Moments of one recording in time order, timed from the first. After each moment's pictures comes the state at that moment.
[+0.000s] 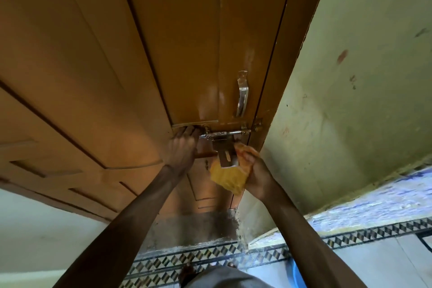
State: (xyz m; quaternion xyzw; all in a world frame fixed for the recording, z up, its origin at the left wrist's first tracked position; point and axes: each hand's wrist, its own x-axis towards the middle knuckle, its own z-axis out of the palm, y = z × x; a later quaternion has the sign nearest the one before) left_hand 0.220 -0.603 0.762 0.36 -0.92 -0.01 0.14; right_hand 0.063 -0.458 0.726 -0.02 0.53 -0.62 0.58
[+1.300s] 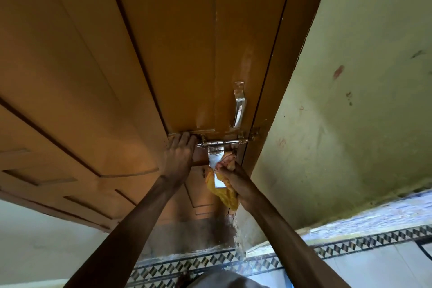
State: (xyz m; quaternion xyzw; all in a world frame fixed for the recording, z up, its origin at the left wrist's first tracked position) left_hand 0.214 -0.607 0.749 0.37 -0.91 0.04 0.16; right_hand 0.084 -0.479 0.726 -0.16 0.64 -0.52 0.55
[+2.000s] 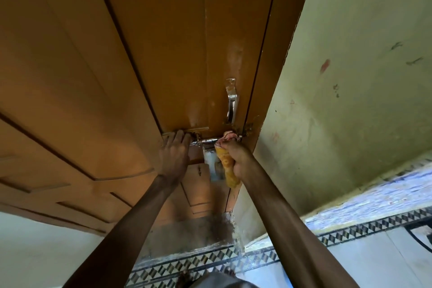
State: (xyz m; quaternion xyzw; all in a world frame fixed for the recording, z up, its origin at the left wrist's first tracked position) left_hand 0.212 -0.604 0.755 0.38 -0.91 0.05 0.18; right_hand 0.071 -0.509 0.788 -0.02 0.66 -0.54 0.52
